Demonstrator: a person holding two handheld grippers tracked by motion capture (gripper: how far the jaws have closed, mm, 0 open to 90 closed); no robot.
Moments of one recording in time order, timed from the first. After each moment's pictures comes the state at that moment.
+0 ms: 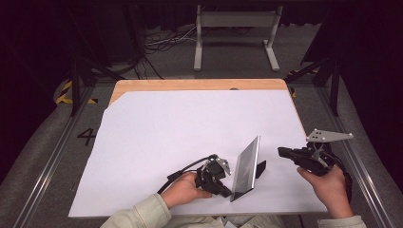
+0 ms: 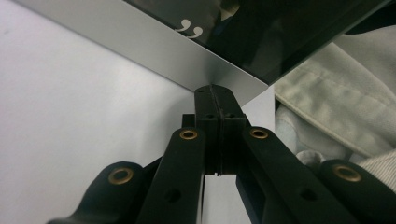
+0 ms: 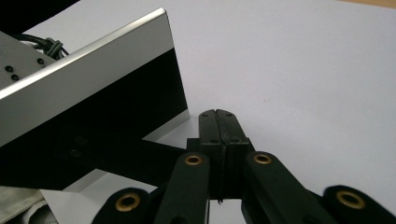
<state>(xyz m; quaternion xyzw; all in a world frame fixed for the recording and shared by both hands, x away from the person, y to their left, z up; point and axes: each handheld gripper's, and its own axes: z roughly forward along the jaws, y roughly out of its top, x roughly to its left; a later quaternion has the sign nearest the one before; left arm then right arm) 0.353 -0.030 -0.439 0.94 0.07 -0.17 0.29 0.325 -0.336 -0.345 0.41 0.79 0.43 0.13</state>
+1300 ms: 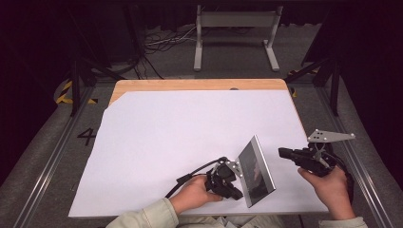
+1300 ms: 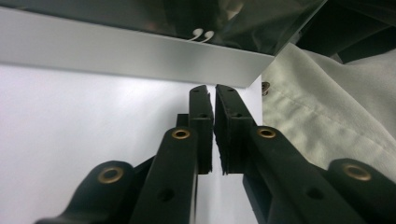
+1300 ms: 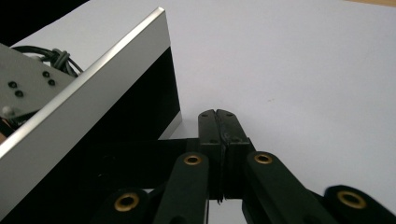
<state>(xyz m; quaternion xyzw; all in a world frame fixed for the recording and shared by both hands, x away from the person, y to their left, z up) 0.344 -0.048 -0.435 0.93 0.08 -0.16 0.32 0.322 -0.336 -0.342 0.41 0.79 0.43 0.12</state>
